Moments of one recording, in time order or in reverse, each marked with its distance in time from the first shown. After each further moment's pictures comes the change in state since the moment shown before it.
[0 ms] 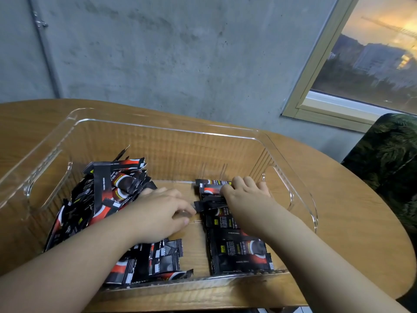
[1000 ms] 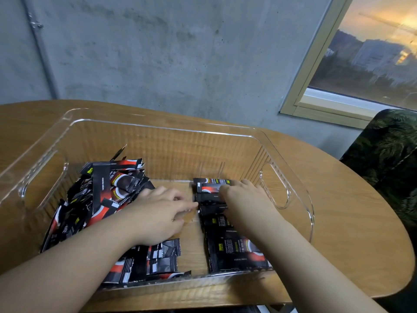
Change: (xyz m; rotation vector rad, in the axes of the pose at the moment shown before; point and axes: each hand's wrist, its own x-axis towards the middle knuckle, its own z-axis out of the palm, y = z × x) left_hand -0.001 0.005 0.000 0.088 -0.046 0.033; right_hand 0.001 -0.003 0.009 0.185 0.123 0.068
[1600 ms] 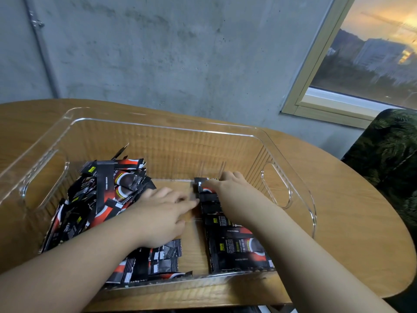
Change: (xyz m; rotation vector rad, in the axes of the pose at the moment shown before) left_hand 0.003 0.001 0.006 0.098 -0.015 -0.002; right_hand 0.018 -0.004 -0.006 0.168 -0.109 -0.079
